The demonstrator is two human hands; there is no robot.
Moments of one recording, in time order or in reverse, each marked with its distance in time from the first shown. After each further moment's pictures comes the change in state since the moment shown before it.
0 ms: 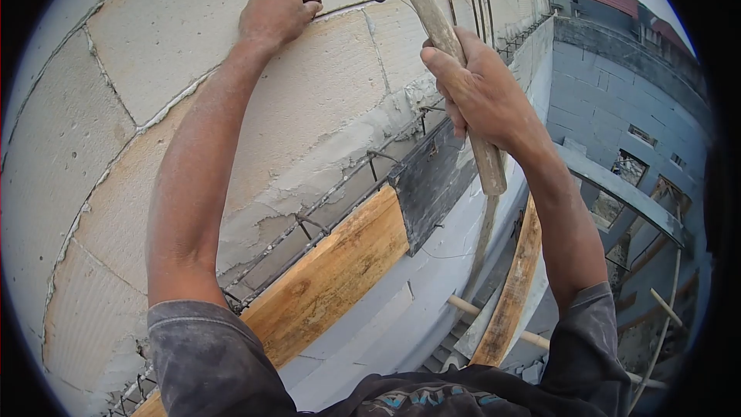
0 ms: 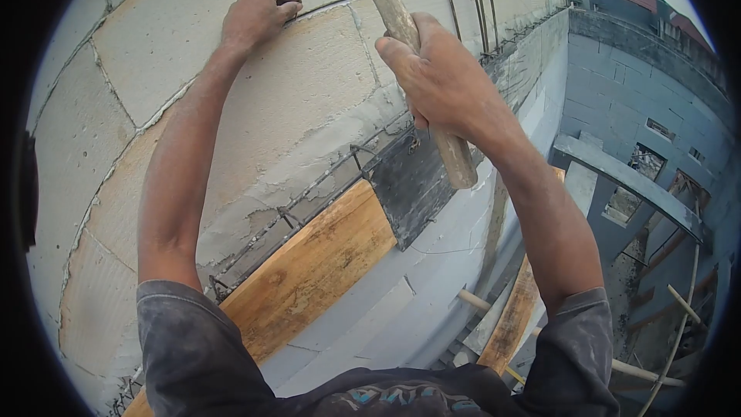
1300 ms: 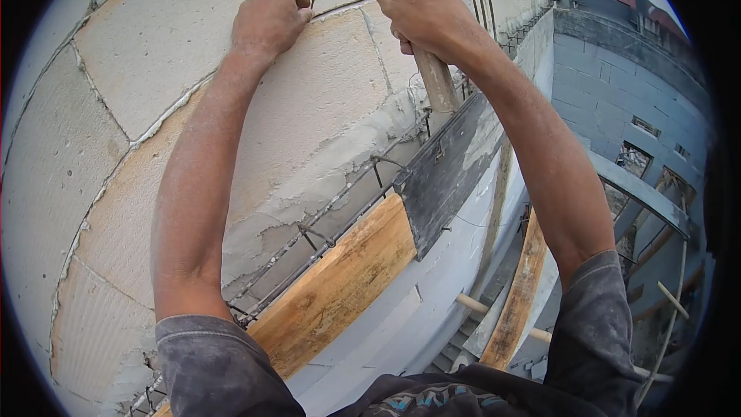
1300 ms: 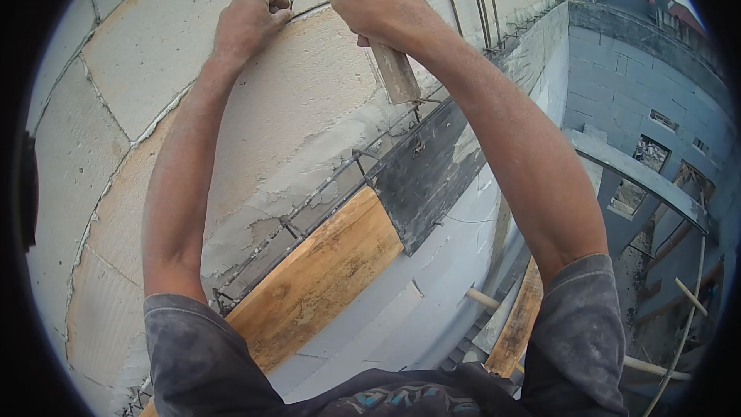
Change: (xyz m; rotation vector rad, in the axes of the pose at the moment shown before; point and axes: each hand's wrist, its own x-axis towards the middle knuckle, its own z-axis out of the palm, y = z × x) left_hand -0.003 -0.003 0.001 0.065 0.019 0.077; right_hand 0.090 -0.018 0.022 -0.128 0.100 -0.180
